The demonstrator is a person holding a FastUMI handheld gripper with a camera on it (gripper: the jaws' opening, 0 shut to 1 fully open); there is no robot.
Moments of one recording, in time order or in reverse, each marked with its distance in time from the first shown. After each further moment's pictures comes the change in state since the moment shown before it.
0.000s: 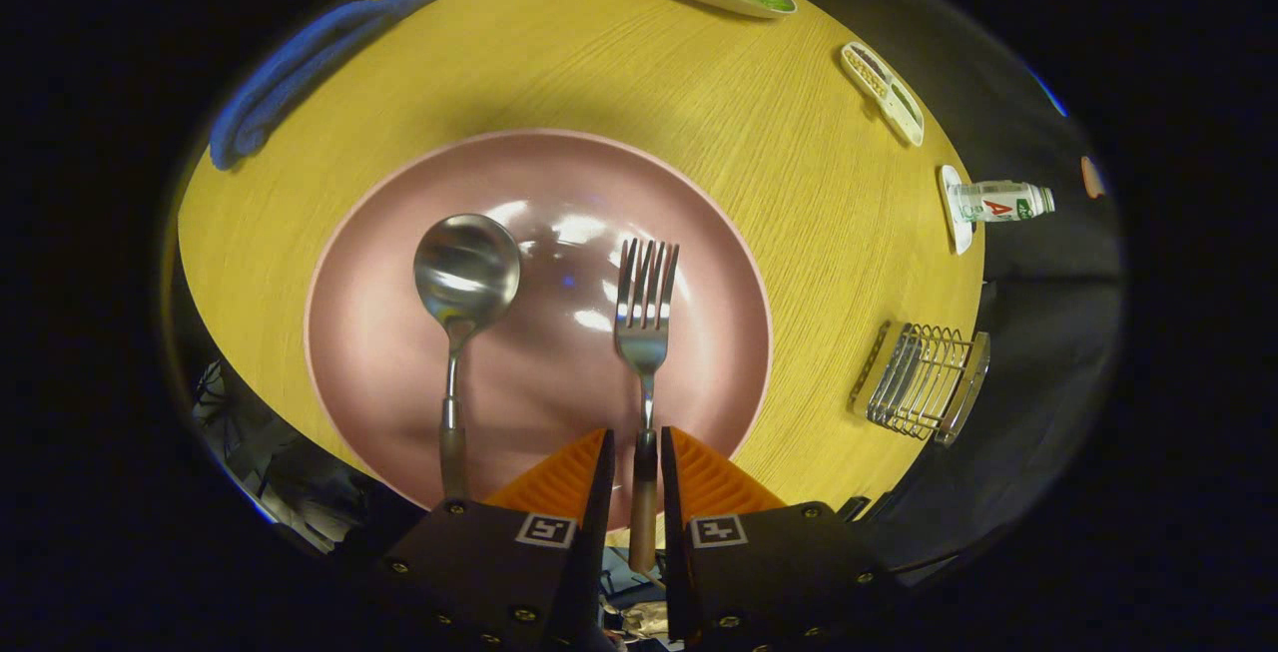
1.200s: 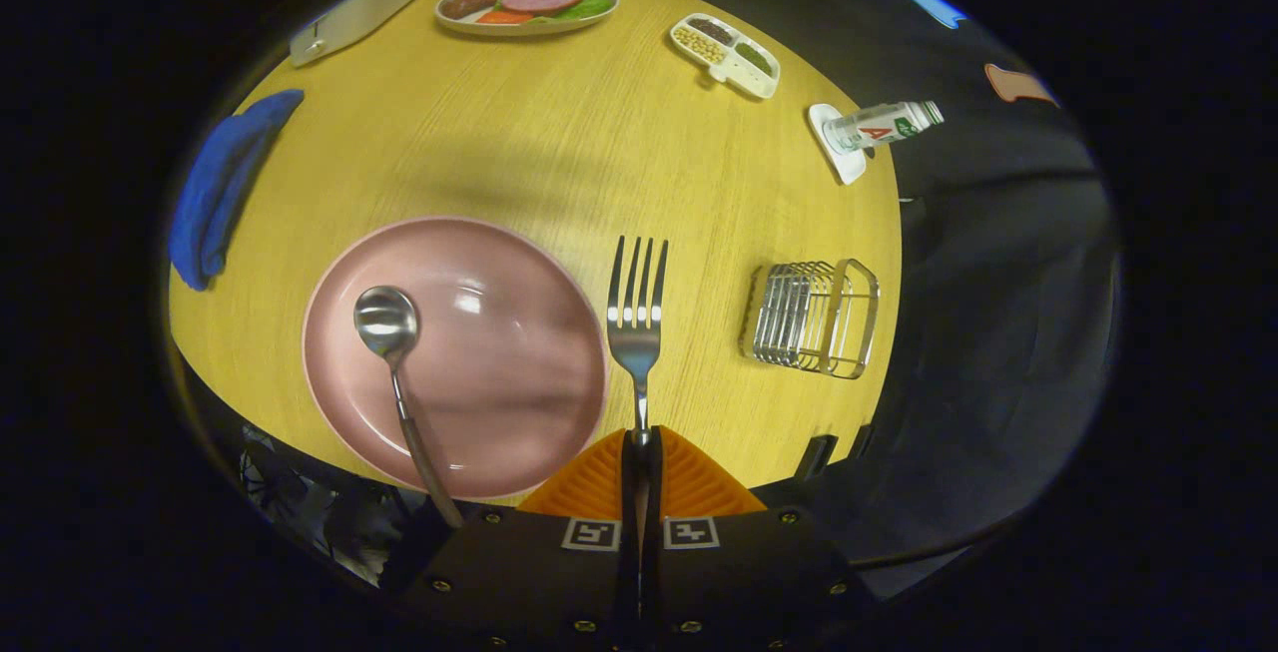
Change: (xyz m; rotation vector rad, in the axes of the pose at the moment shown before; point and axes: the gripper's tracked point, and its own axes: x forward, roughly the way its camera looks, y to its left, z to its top) arm -0.073 -0.084 -0.017 0.310 0.055 -0.098
